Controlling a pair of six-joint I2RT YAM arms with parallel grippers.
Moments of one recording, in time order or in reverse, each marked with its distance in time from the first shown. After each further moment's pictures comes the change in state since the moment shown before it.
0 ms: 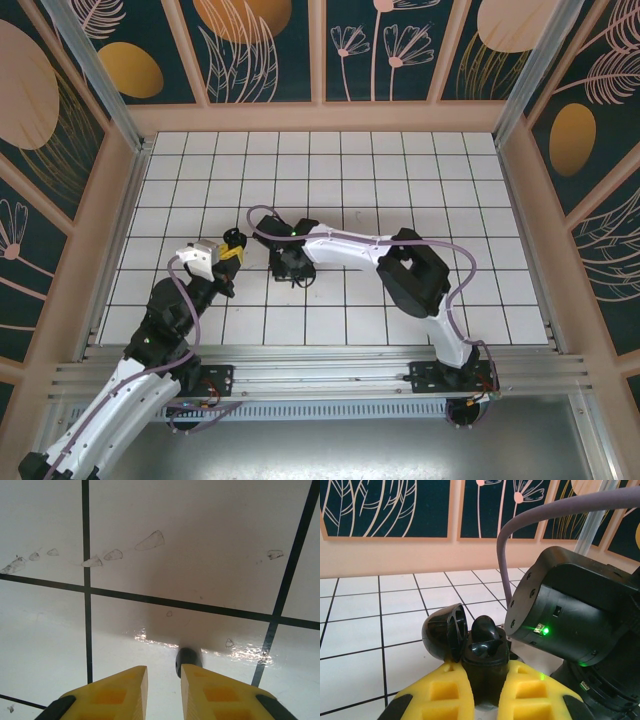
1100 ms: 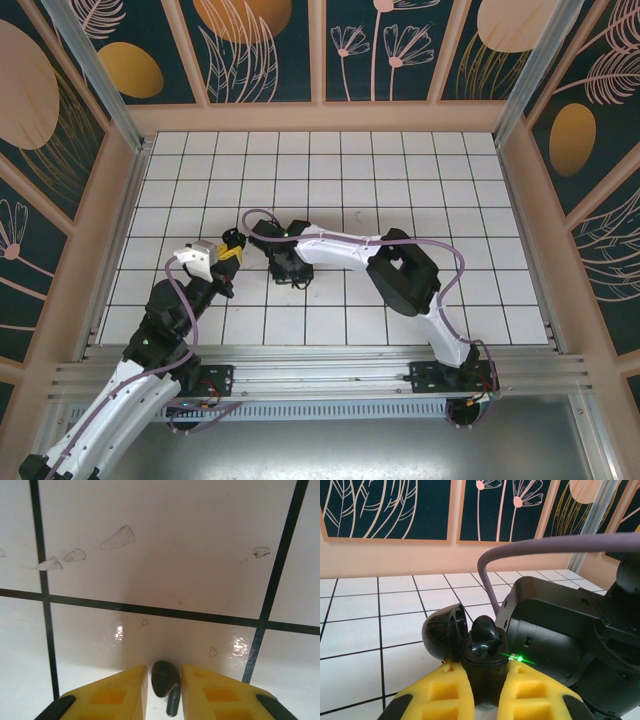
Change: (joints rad) left arm 0.000 -0.017 0.000 -0.006 0.000 -0.014; right arm 0.014 0.072 0.067 -0.088 0.053 0.003
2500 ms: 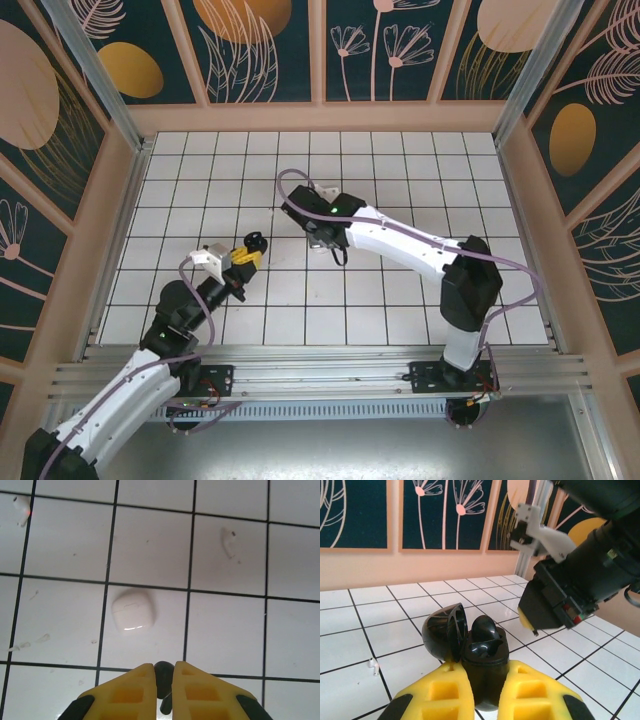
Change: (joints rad) left arm 0.000 0.176 -0.134 0.409 0.235 -0.023; right arm -0.099 -0.401 -0.122 -0.082 0.410 -0.190
